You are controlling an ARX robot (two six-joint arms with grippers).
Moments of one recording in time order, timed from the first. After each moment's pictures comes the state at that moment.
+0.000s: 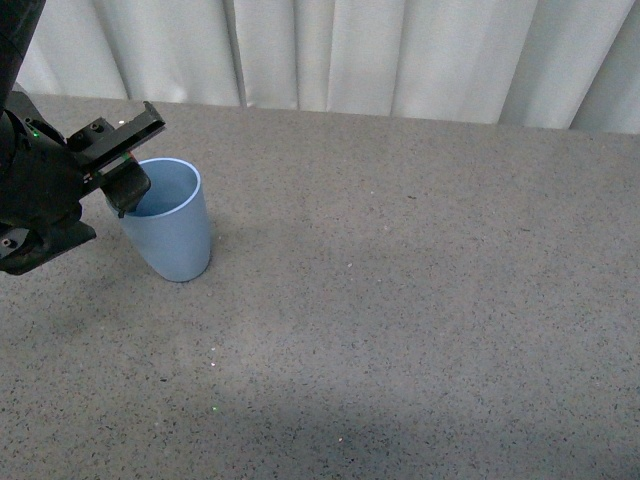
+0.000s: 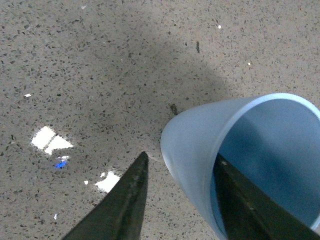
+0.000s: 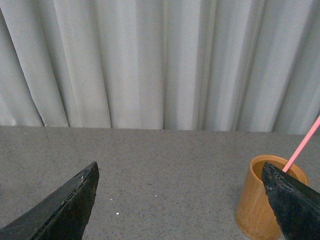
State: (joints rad) left arm -0.21 1.83 0.86 0.05 -0.18 -0.82; right arm 0.00 0.00 0.01 0.00 0.00 0.00
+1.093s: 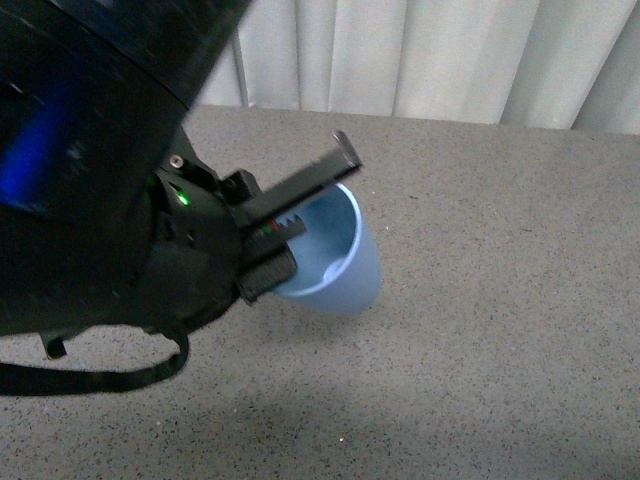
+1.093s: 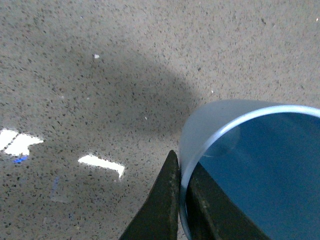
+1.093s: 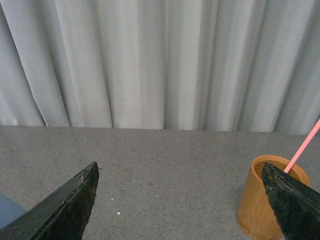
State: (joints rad) left arm -0.63 1.65 0.73 0.06 -0.19 -0.98; right arm 0.00 0.00 0.01 0.00 0.00 0.00
